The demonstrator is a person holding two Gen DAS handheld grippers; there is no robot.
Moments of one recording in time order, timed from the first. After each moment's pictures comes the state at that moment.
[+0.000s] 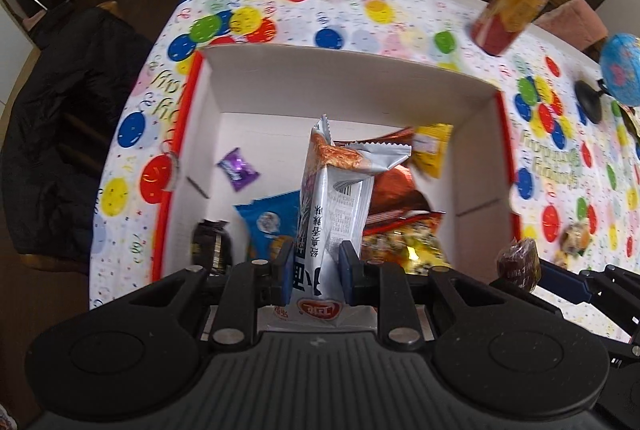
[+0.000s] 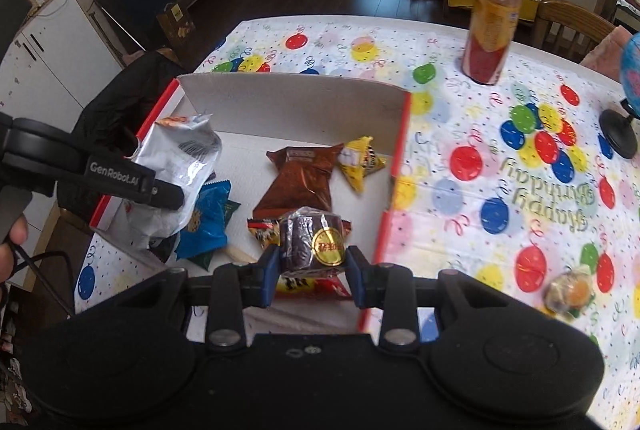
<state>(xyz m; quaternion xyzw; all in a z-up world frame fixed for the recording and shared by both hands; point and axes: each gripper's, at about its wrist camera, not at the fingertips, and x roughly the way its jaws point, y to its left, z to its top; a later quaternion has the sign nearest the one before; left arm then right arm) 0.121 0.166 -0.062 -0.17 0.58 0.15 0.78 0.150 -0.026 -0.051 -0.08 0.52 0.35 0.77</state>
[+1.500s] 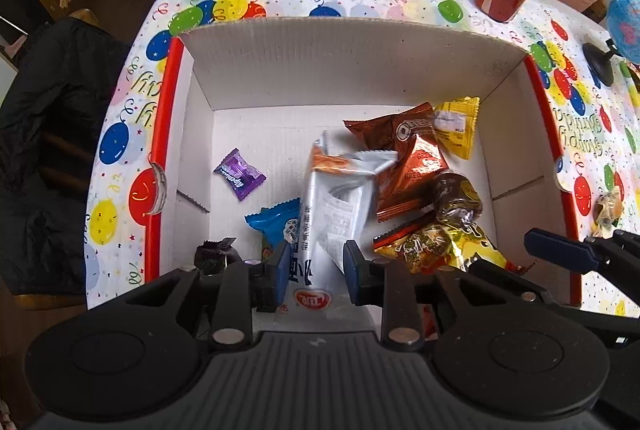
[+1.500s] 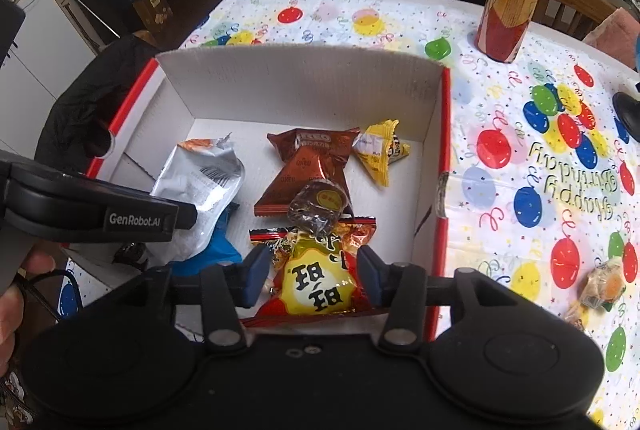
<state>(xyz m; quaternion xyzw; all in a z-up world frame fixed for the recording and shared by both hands) 0.129 0.173 -0.101 -0.12 0.60 0.12 0.78 0.151 0.015 -0.081 -0.09 0.55 0.31 0.77</state>
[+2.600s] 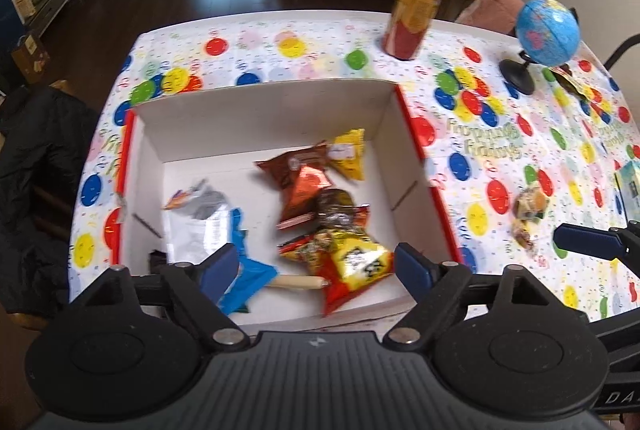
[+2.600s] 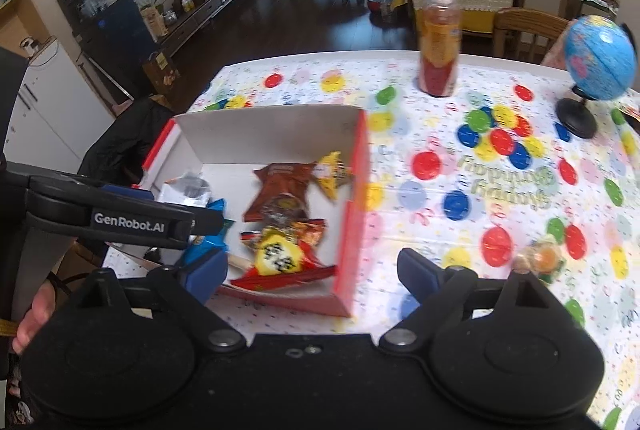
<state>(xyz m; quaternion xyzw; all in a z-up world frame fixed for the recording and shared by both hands) 0.102 0.097 -0.037 -0.10 0.52 0.06 0.84 0.125 -0.095 -0.018 -0.03 0.49 0.32 0.81</state>
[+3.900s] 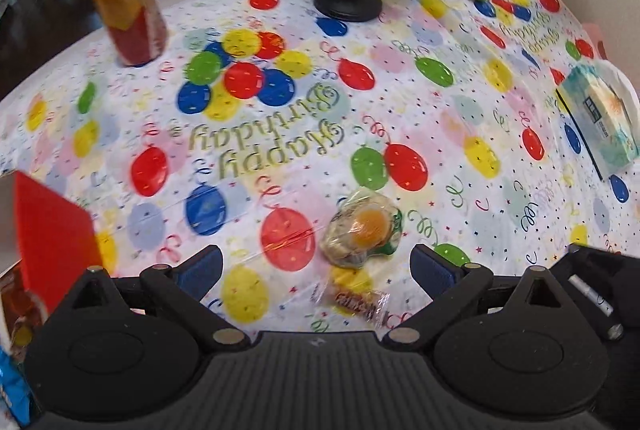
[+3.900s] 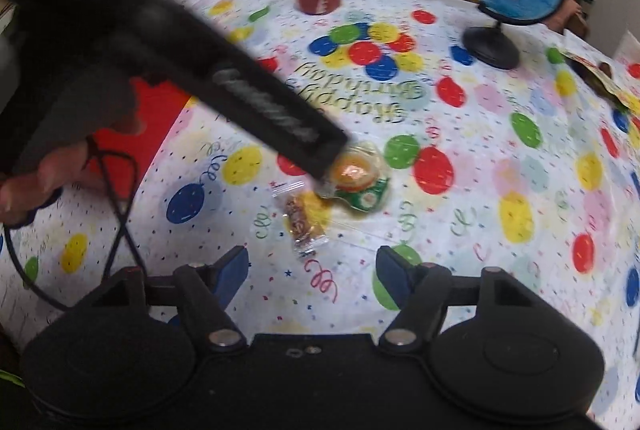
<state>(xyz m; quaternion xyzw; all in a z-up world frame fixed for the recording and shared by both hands) 0.261 -0.159 -0.119 0.01 0.57 -0.07 0.82 0.190 -0.269 -0.122 -0.11 0.51 0.33 0.79</state>
